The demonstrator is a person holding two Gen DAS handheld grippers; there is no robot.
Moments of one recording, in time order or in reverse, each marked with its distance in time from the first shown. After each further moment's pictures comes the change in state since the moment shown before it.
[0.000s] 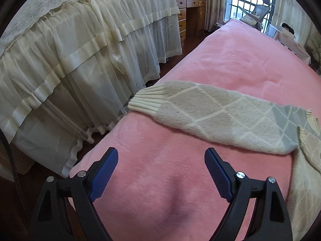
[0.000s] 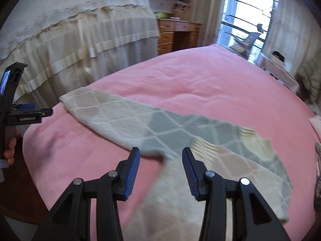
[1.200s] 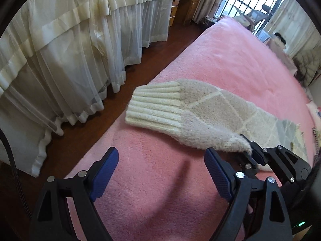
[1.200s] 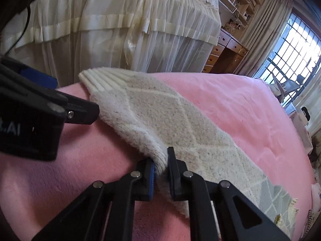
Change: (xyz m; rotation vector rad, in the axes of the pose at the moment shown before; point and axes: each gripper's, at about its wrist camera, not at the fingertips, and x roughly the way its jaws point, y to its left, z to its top) left arm 0.089 0.055 0.036 -0.088 0.120 -0.282; right arm 0.151 0.185 0.049 -0.301 -0.044 -0.004
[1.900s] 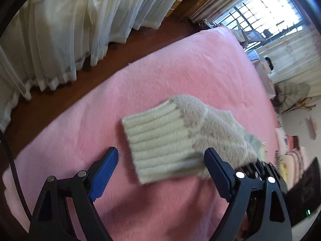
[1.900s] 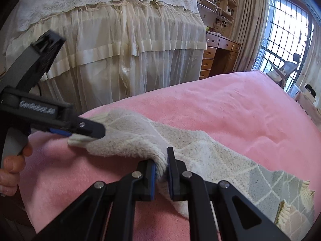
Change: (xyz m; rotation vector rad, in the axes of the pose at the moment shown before) left arm 0.010 0.018 -0.014 -0.243 0.097 -0.291; right arm -0.039 -0.051 -0.006 0.163 -0.072 0.091
